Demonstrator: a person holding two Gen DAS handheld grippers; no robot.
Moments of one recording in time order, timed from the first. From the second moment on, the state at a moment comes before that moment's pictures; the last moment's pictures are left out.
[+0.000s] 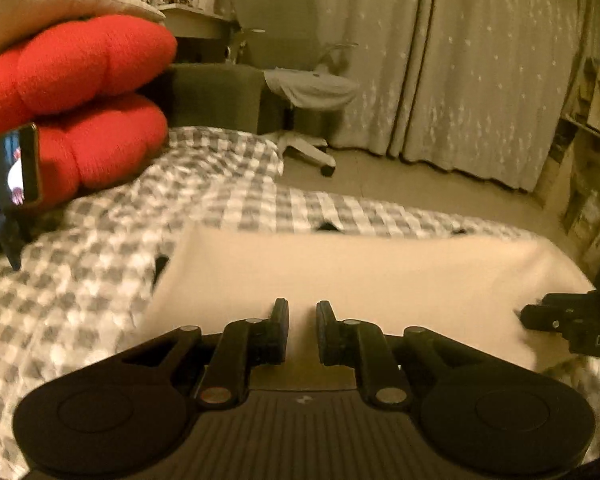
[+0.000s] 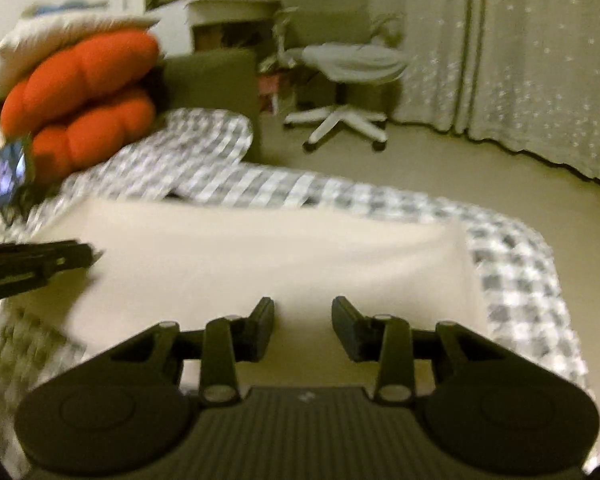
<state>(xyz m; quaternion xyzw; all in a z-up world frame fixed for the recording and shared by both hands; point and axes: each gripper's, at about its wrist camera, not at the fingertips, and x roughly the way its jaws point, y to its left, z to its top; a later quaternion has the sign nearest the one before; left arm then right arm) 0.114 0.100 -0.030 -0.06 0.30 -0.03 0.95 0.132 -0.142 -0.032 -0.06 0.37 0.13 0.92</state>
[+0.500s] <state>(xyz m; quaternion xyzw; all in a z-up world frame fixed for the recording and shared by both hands) 0.110 0.150 -0.034 -0.11 0.31 -0.01 0.95 0.134 -0.174 -0.027 -0.05 0.40 0.10 0.91</state>
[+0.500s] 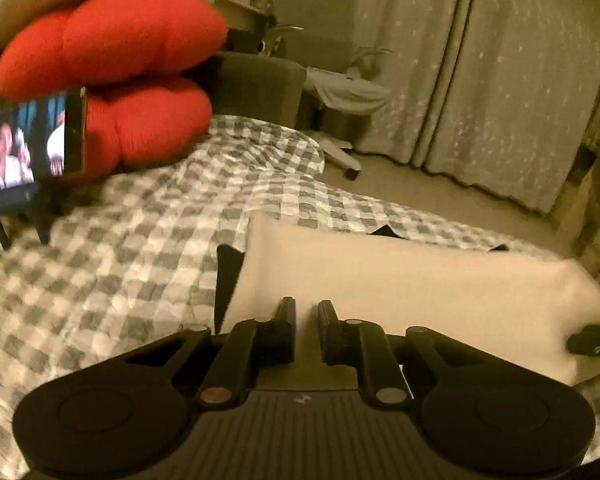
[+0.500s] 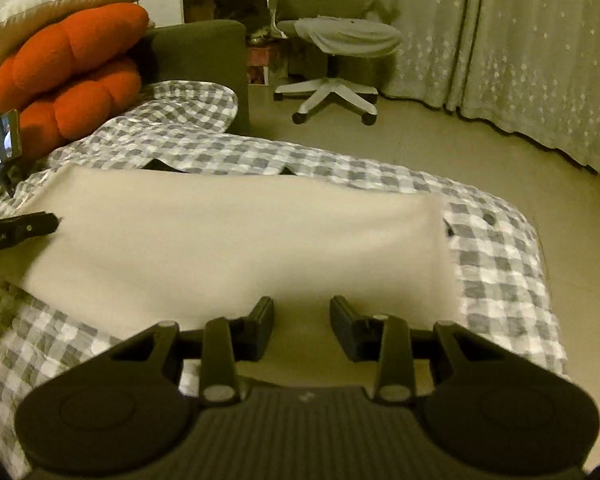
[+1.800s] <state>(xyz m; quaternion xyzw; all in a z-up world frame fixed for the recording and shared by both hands) 0.118 0.060 -0.030 -0.10 0.33 -0.03 0.94 0.109 -0.192 -0.019 -0.02 0.38 0.10 0.92</state>
